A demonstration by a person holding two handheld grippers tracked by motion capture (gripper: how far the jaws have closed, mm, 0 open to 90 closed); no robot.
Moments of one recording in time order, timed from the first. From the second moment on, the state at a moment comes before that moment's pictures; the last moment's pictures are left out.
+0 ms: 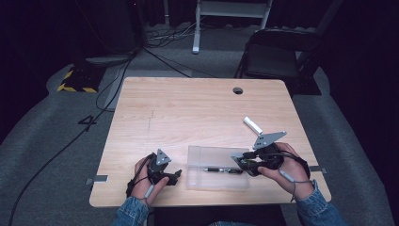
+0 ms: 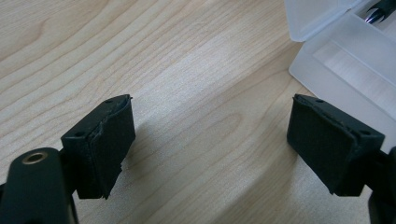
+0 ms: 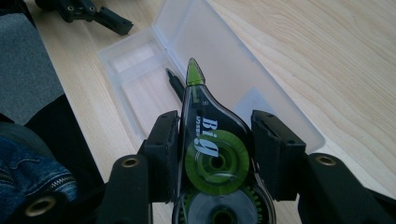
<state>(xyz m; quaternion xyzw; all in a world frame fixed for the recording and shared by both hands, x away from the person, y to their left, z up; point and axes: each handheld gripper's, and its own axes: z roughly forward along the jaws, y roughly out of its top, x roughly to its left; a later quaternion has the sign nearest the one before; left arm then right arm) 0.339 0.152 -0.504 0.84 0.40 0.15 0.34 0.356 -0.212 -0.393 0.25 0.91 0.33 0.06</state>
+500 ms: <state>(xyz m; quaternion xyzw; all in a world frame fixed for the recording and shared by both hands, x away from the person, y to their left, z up) 0.339 0.152 -0.504 0.84 0.40 0.15 0.34 0.354 -0.191 -0.414 0.21 0.92 0.33 0.03</state>
